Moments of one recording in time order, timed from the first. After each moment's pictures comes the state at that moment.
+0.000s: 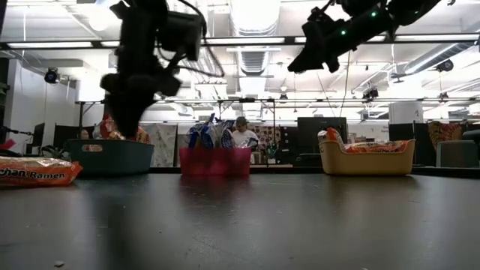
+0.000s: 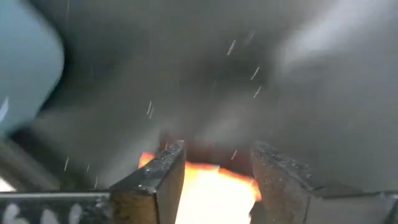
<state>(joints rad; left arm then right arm) 0.10 1.63 1.16 -1.19 -0.14 -0.69 -0.42 1.17 0.82 0.08 0.10 -0.06</state>
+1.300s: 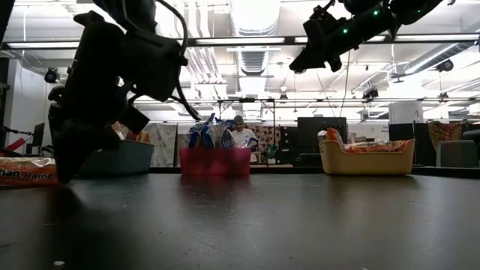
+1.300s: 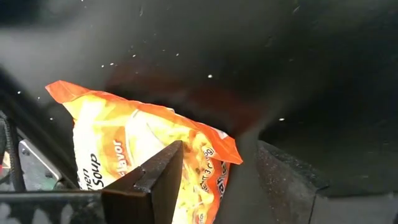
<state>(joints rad) -0.20 1.81 1.04 -1.17 -0.10 -1.03 -0.42 1.16 0.81 0.08 0.11 -0.04</state>
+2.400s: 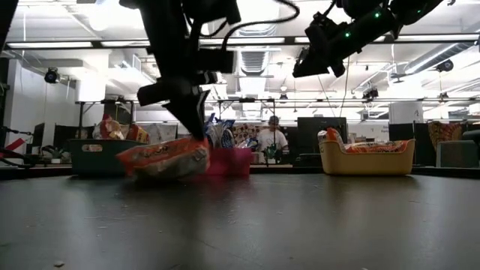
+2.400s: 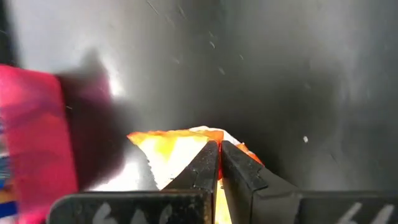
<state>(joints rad) -0.15 1.82 1.29 -0.79 -0.42 0.06 -0.42 1.16 0.81 0.00 0.11 -0.01</state>
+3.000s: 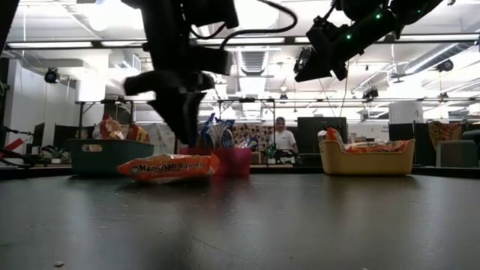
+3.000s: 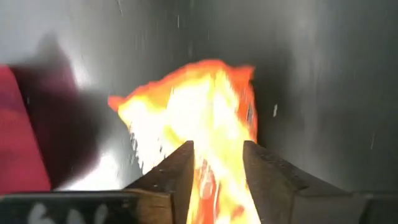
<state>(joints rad) -0.13 1.81 1.31 -0.87 -0.30 0.09 -0.42 1.16 0.81 -0.05 0.11 0.03</state>
